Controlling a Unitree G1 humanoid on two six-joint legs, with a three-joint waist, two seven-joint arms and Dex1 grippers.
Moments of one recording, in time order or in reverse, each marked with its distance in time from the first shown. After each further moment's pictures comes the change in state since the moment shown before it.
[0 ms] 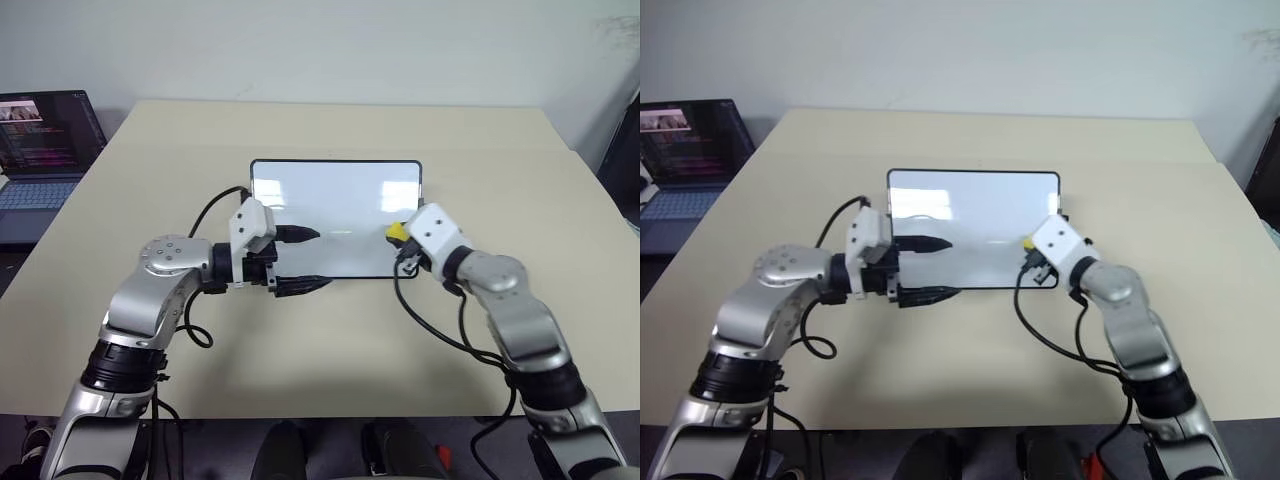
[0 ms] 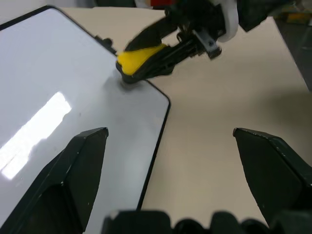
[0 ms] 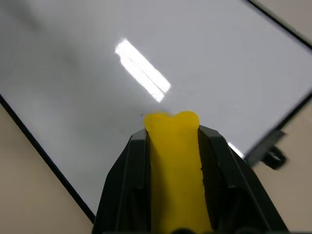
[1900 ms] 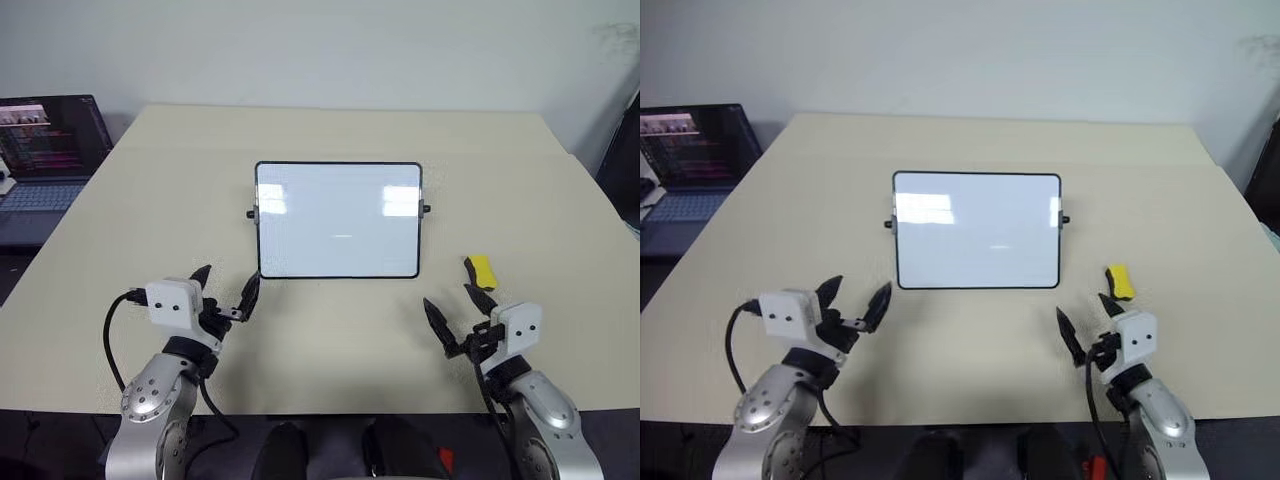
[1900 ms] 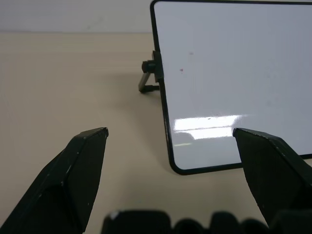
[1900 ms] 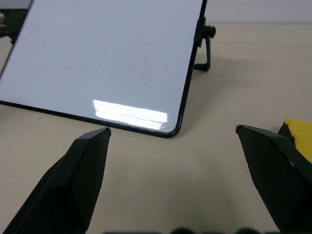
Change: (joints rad) left arm 0.705 -0.444 0.319 -0.415 0.170 -0.097 0.854; right arm 0.704 0.189 -0.200 -0.021 0.375 -0.617 -0.122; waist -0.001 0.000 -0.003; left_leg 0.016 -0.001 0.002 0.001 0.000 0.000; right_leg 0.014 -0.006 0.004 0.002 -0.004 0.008
